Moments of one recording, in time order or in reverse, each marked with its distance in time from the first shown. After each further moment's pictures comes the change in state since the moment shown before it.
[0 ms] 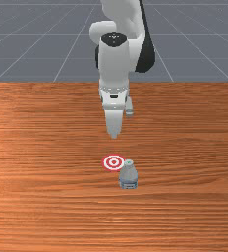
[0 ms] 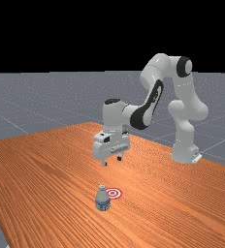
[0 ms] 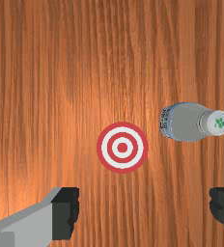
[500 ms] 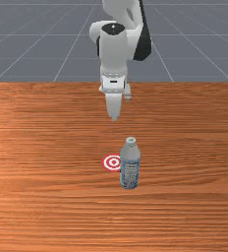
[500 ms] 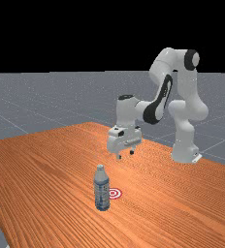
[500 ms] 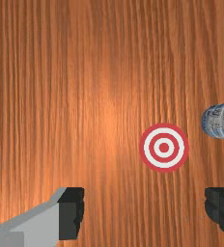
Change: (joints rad) arm -0.002 -0.225 0.001 -0.311 0.013 0.083 -0.004
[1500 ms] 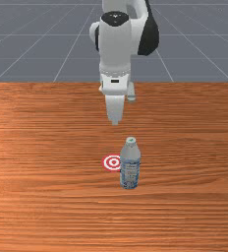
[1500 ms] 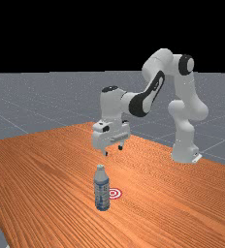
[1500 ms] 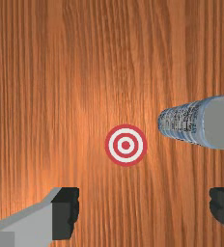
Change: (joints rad) arm 0.004 0.170 0.003 0.395 -0.010 -0.277 0.019
